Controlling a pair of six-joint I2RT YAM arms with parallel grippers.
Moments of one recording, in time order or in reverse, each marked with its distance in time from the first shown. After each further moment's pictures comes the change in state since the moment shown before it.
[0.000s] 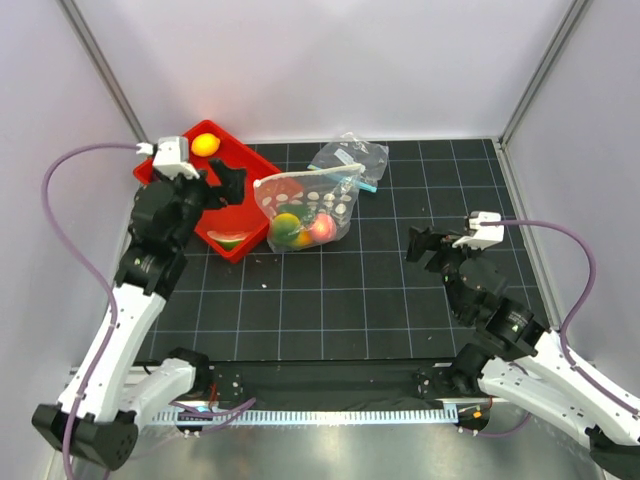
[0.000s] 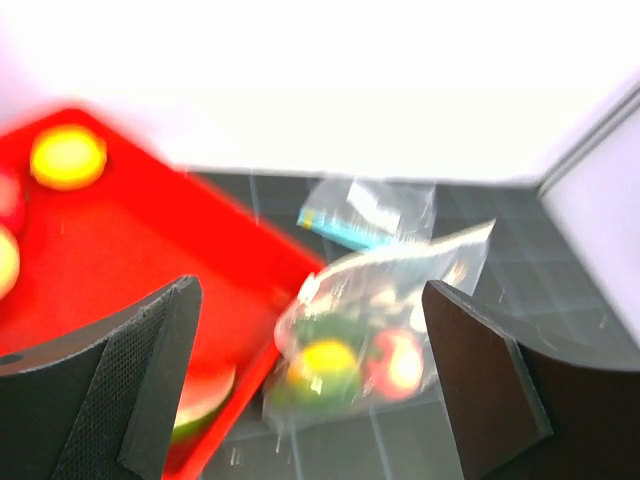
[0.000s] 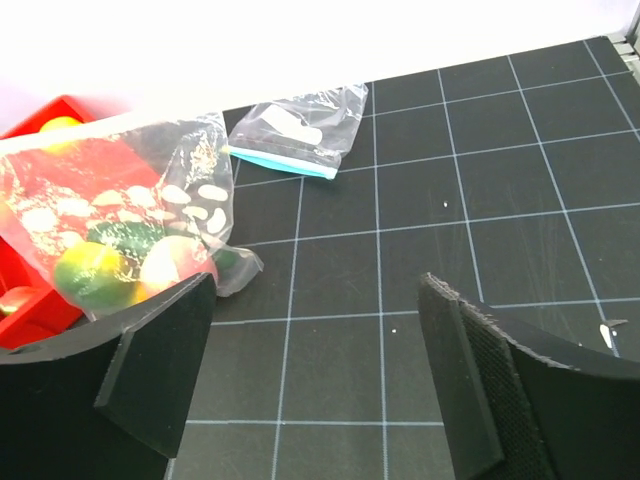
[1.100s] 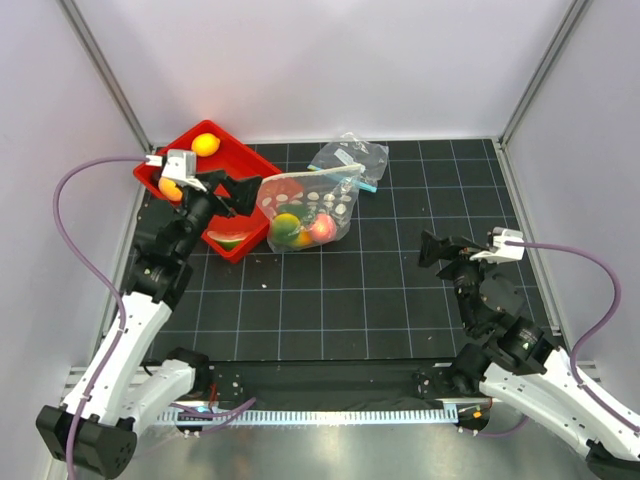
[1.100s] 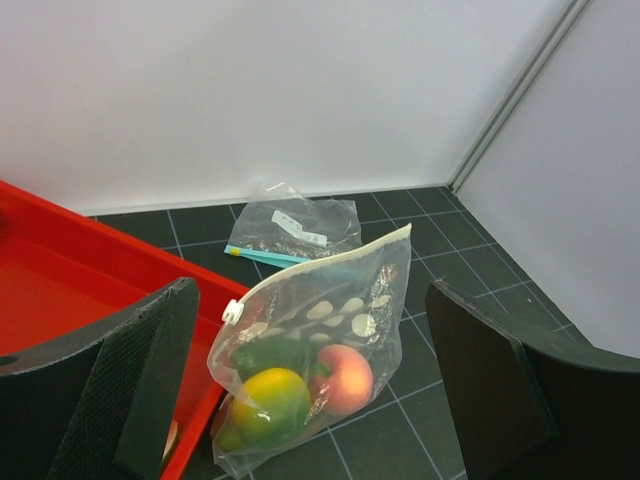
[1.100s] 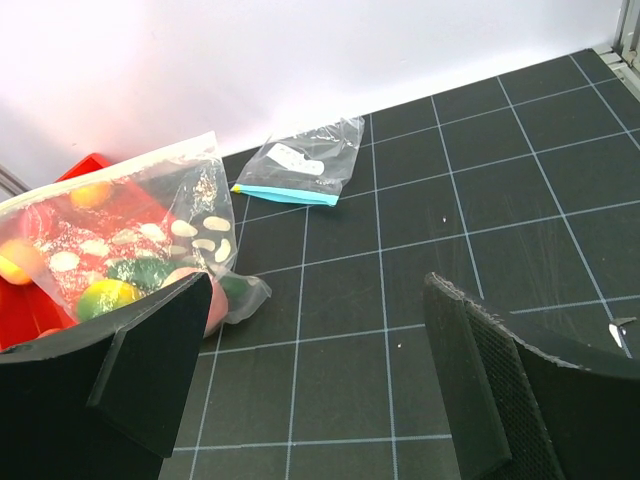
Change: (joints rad) left arm 0.000 -0.093 -0.199 0.323 0.183 -0.016; right arm 0.000 -0.176 -0.106 0.061 0.041 0.016
